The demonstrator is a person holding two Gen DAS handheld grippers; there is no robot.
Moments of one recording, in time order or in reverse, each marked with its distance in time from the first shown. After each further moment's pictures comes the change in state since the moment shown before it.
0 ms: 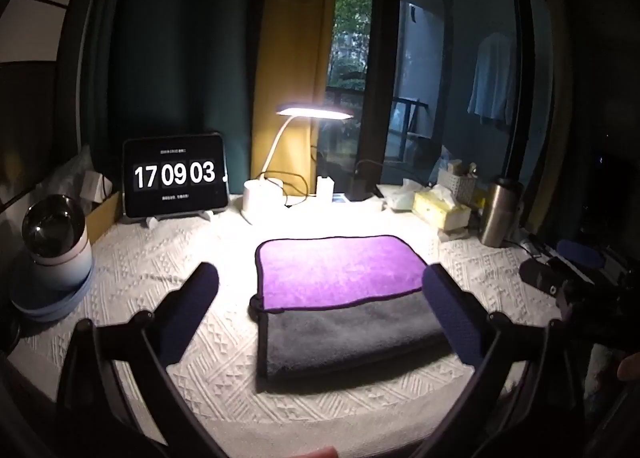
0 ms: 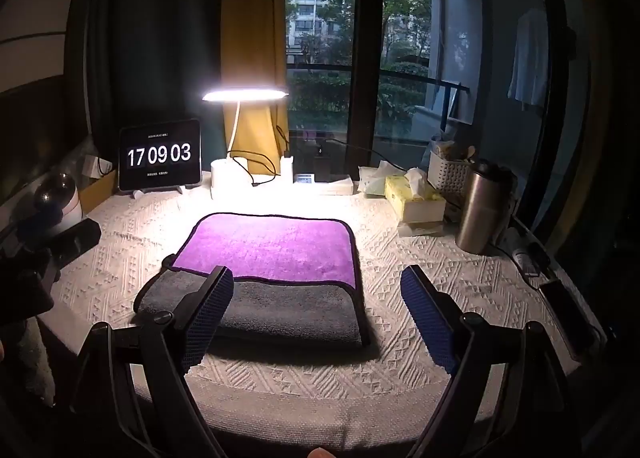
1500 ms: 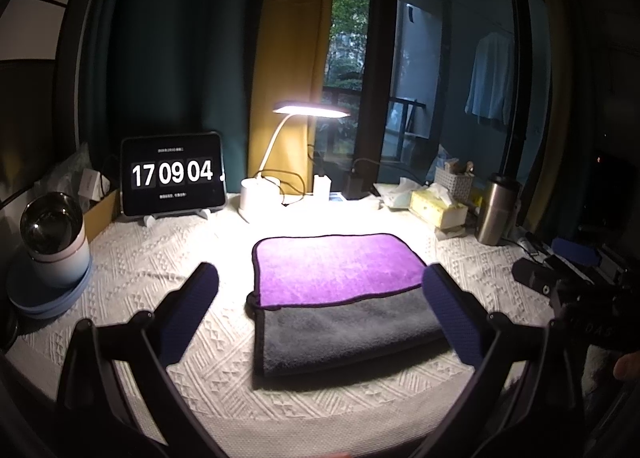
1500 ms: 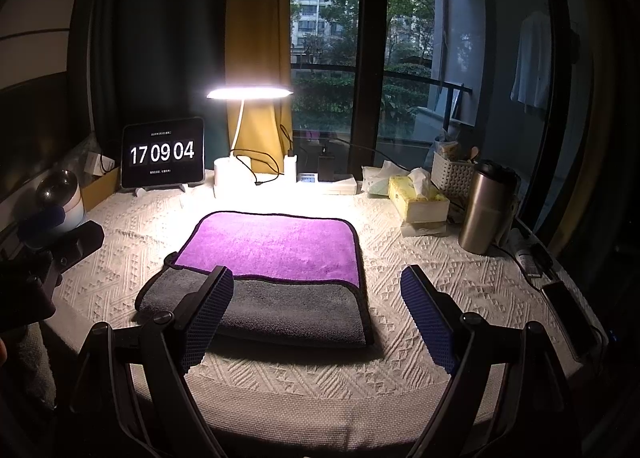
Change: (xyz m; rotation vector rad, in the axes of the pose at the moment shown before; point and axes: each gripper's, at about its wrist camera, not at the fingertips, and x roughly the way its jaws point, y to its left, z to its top) left arm 0.000 -0.004 0.000 0.012 0.018 -0.006; right arm 0.002 0.004 -0.001 -0.009 -0.005 0.005
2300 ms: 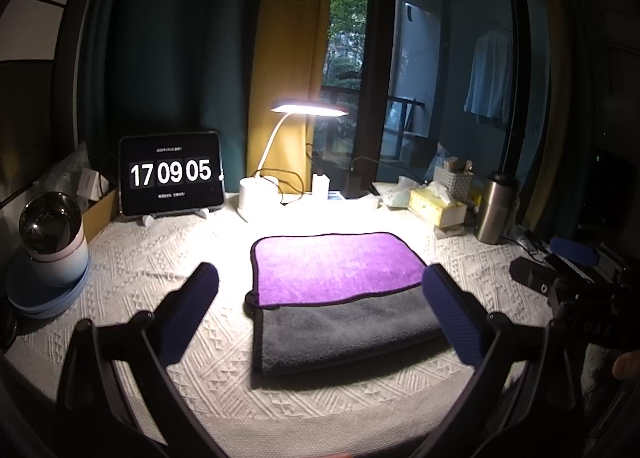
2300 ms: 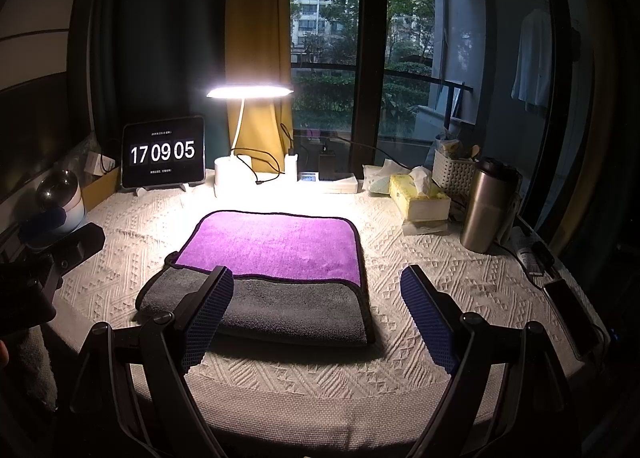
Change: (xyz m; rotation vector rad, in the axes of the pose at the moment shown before) left arm 0.001 0.000 -0.001 -0.001 0.004 -0.002; right arm 0.000 0.001 -0.001 0.003 0.008 0.001
